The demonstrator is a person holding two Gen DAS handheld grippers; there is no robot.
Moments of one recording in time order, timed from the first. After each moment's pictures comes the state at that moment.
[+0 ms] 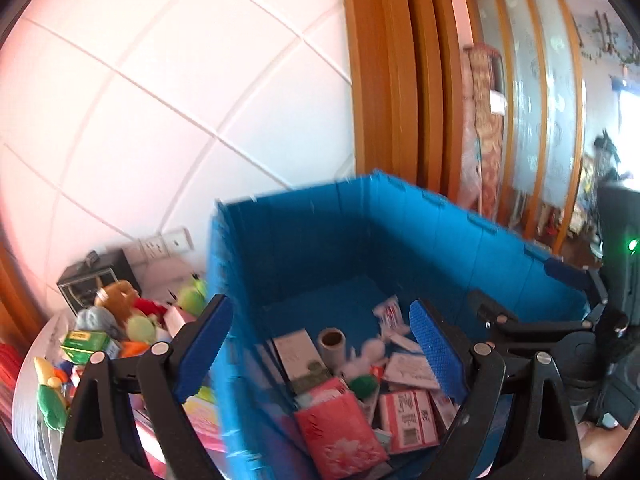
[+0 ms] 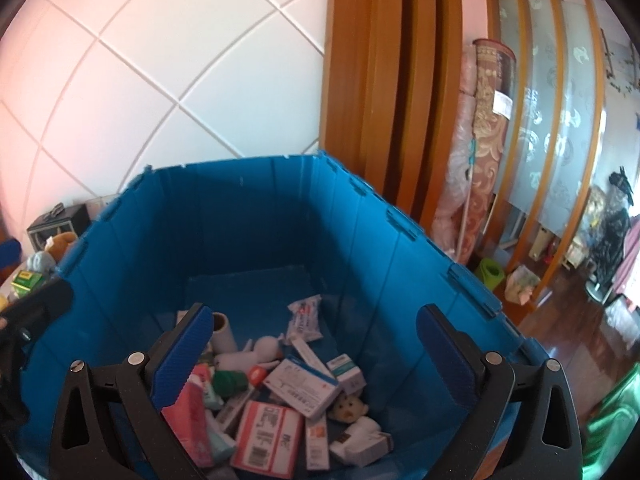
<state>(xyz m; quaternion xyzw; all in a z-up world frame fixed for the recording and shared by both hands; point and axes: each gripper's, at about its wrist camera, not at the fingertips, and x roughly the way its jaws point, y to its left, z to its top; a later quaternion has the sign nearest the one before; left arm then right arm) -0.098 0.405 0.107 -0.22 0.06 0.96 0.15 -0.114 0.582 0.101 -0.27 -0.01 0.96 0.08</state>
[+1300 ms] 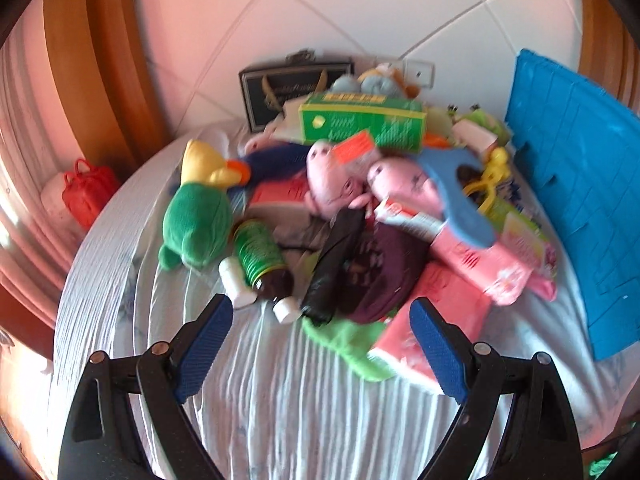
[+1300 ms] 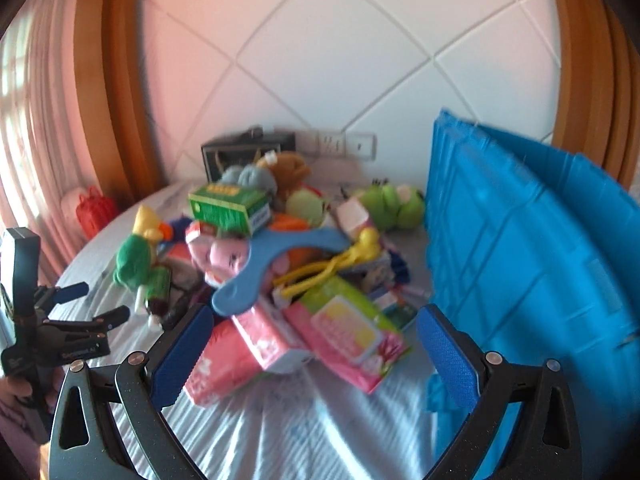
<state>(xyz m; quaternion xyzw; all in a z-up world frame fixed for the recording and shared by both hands) -0.102 -0.015 -0.103 -0.42 -0.01 0.90 -0.08 -0.102 0.253 0.000 -0.33 -0.05 0.92 -0.18</state>
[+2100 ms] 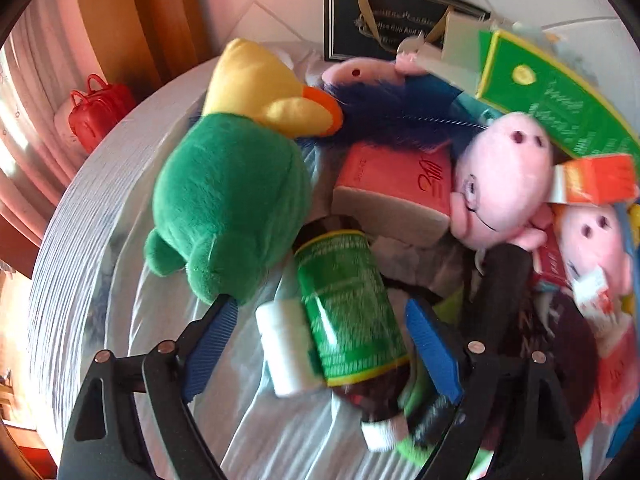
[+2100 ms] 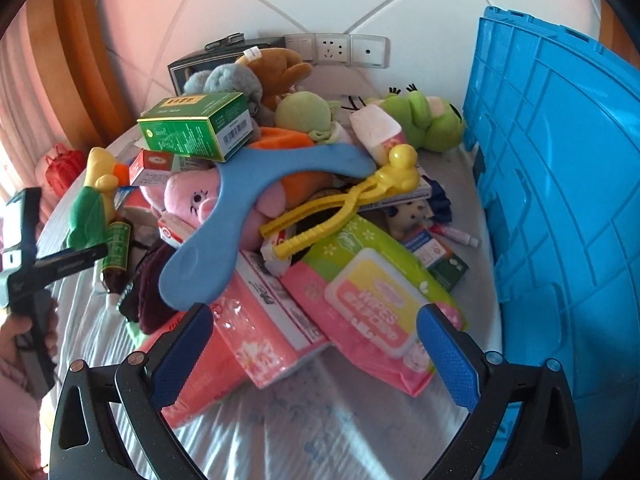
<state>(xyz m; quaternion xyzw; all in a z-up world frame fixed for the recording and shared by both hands) -0.242 -0.126 -0.199 -0.50 -0.10 0.84 -0.18 -0.195 0.201 -0.082 -0.46 -0.06 0.87 -0.16</state>
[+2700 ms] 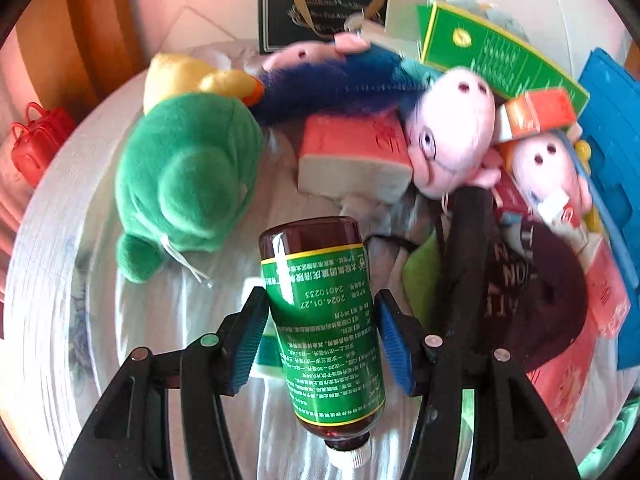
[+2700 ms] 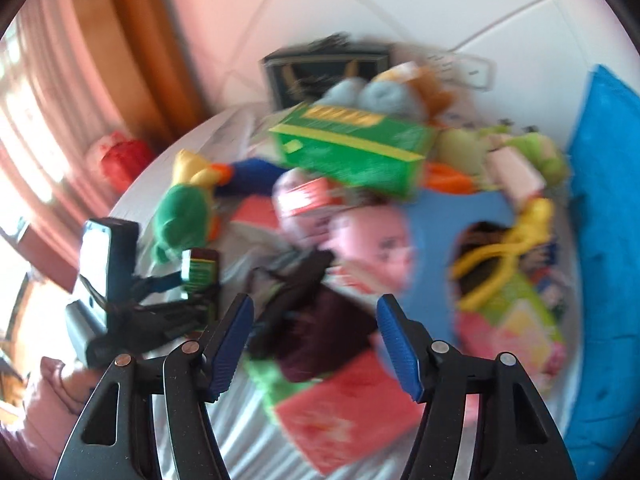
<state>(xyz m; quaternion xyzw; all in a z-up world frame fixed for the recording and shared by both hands) -0.193 -0.140 -0.203 -0.51 -0.07 0.86 -0.03 -0.187 0.052 -0.062 -0.47 -0.06 0.84 -0.26</state>
